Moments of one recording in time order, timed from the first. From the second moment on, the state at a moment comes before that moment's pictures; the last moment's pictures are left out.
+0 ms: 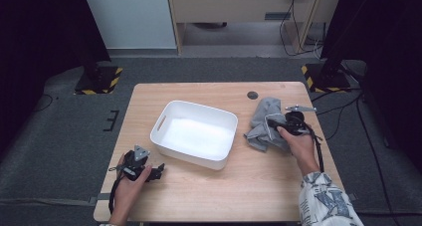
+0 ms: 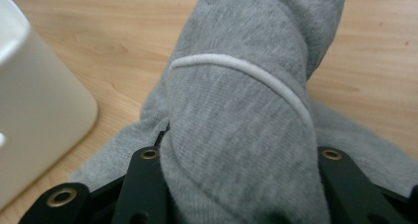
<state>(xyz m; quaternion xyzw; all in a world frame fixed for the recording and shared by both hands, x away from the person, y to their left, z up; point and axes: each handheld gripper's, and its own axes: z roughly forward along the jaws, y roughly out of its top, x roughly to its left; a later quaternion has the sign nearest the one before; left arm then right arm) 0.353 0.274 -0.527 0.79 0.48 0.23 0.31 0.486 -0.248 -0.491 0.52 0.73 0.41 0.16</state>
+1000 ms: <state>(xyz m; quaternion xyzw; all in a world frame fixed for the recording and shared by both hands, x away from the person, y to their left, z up) 0.353 0.274 -0.526 0.79 0.48 0.23 0.31 0.487 -0.237 -0.518 0.52 0.74 0.38 0.18</state>
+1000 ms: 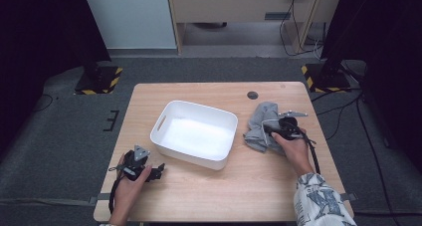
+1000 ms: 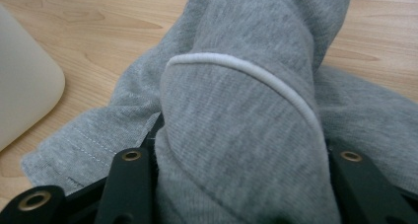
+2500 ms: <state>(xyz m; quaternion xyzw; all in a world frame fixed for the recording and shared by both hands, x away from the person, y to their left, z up) 0.342 0.270 -0.513 0.76 0.50 0.25 0.34 0.472 -0.162 -0.429 0.42 0.76 0.47 0.16</state>
